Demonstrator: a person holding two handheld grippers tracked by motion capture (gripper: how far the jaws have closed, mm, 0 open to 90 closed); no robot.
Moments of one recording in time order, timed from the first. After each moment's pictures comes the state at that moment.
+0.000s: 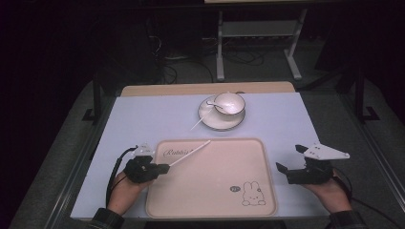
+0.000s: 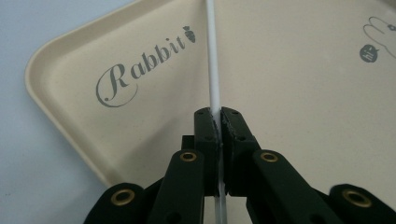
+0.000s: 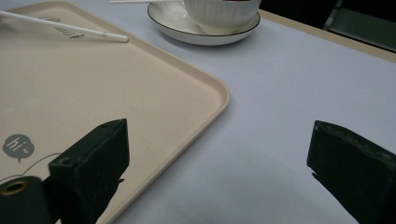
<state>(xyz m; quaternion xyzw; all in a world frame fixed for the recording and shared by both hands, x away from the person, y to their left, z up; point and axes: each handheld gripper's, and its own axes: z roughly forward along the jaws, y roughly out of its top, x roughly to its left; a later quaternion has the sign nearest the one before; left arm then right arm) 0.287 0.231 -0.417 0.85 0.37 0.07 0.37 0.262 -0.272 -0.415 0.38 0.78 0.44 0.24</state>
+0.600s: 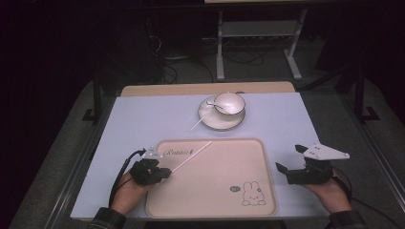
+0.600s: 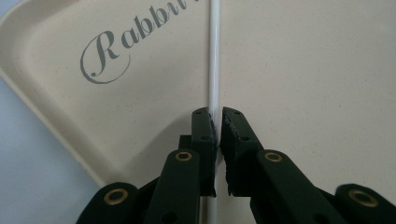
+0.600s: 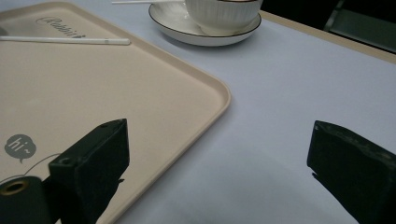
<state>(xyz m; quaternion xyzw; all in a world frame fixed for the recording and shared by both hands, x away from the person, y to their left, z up) 0.290 0.221 -0.433 0.88 0.36 0.07 0.31 0.261 -0.271 -0.415 0.38 0.78 0.44 0.24</state>
